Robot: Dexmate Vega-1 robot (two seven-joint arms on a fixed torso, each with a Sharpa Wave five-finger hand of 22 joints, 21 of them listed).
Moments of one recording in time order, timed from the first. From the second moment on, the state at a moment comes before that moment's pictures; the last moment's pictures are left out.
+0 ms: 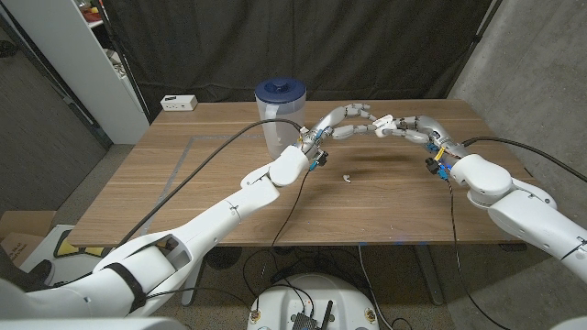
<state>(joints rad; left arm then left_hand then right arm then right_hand) 0.59 0.32 0.78 -1.40 0.15 -0.35 0.18 0.92 0.09 0.09 -0.12 0.19 0.79 -0.10 0.24 0.24 0.27 -0.08 0.30 0.26 0.16 -0.04 0.21 0.20 0.19 0.12 0.31 0.20 -1.18 -0.93 -0.16 -1.93 0.45 0.00 -0.14 1.14 0.15 0.18 -0.14 0.18 0.87 0.04 0.40 0.43 0.52 -0.06 0.28 0.37 0.30 -0.04 0.33 0.22 0.34 0.05 0.19 0.17</state>
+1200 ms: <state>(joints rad) 0.58 0.31 0.81 -1.42 0.22 -0.28 0.19 0.90 0.10 0.08 -0.11 0.19 0.79 -0.09 0.22 0.22 0.26 -0.07 0.29 0.27 0.15 -0.04 0.21 0.20 0.19 0.12 0.31 0.20 -1.17 -0.92 -0.21 -1.99 0.33 -0.01 -0.19 1.14 0.15 0.18 -0.14 0.19 0.87 0.04 0.40 0.43 0.52 -0.06 0.28 0.37 0.30 -0.04 0.34 0.22 0.34 0.06 0.19 0.17</state>
